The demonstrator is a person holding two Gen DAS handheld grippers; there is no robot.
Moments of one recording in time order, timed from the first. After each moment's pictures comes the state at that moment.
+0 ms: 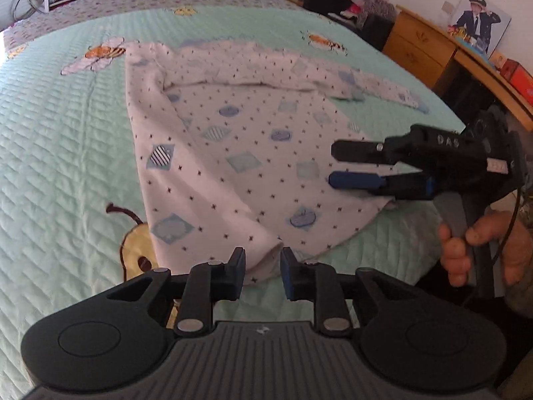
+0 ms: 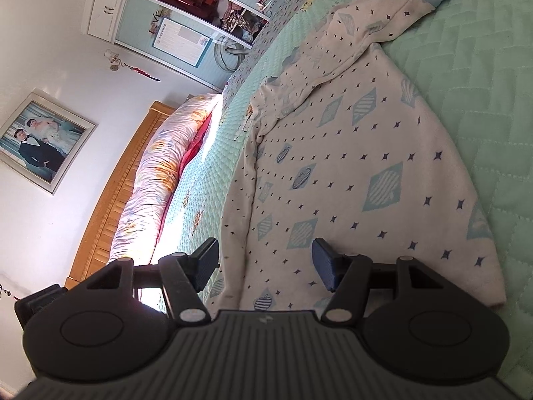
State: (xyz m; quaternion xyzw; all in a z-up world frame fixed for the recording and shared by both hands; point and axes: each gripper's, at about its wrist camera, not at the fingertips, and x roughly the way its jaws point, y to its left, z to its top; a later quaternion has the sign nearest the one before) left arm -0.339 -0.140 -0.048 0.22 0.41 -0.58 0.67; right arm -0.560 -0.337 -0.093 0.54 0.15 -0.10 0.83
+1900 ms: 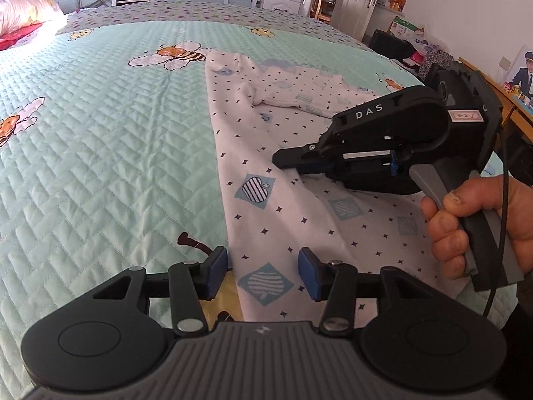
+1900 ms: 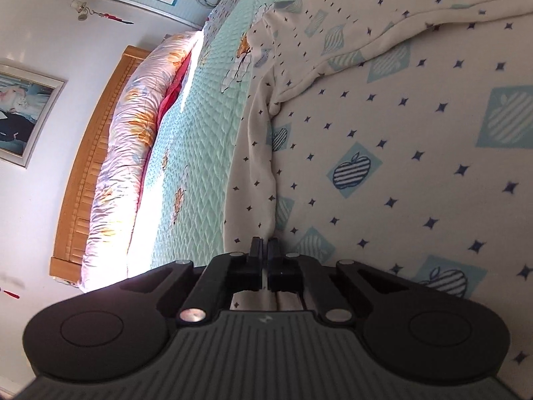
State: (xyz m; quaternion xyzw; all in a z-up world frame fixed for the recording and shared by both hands) left arm -0.281 -0.144 -0.074 0.13 0.39 -0.52 0.75; right arm -0.402 -0.367 -0.089 0.54 0.26 -0.09 0.79
